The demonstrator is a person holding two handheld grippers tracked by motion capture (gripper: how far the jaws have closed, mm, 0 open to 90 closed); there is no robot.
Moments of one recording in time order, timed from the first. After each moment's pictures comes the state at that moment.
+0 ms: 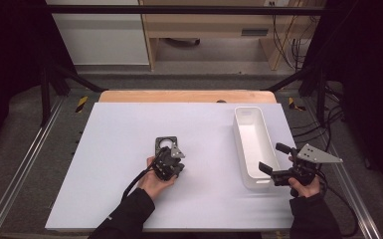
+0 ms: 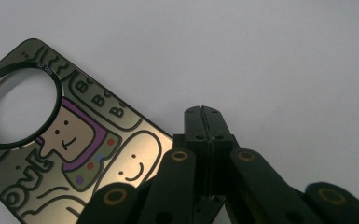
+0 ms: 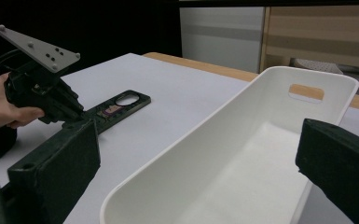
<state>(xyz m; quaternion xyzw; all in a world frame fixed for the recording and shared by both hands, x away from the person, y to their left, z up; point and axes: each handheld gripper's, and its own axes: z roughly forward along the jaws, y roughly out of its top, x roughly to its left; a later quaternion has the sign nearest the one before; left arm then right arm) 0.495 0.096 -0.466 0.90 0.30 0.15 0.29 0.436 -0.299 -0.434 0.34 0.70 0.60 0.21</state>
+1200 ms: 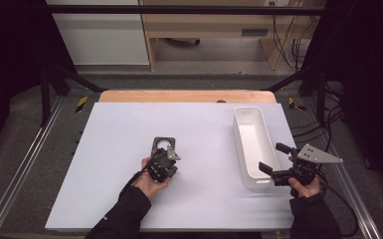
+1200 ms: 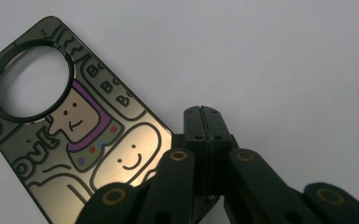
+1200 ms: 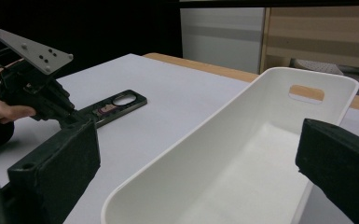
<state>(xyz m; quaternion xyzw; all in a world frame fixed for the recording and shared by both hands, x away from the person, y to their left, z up) 0.488 0.111 -0.460 0.91 0.30 0.15 0.25 0.435 -0.299 -0.434 0.34 0.70 0.60 0.21</state>
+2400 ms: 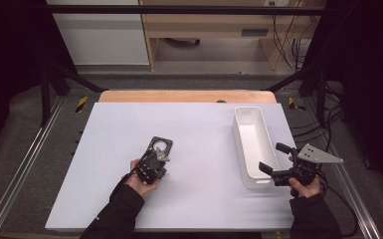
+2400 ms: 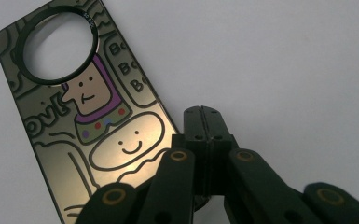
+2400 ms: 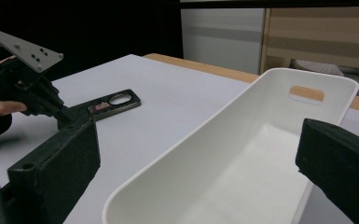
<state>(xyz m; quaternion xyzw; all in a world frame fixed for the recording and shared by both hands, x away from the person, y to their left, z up) 0.482 0.139 -0.457 0.91 0.32 0.16 0.22 0.435 -0.299 -0.433 0.34 0.69 0.60 0.21</state>
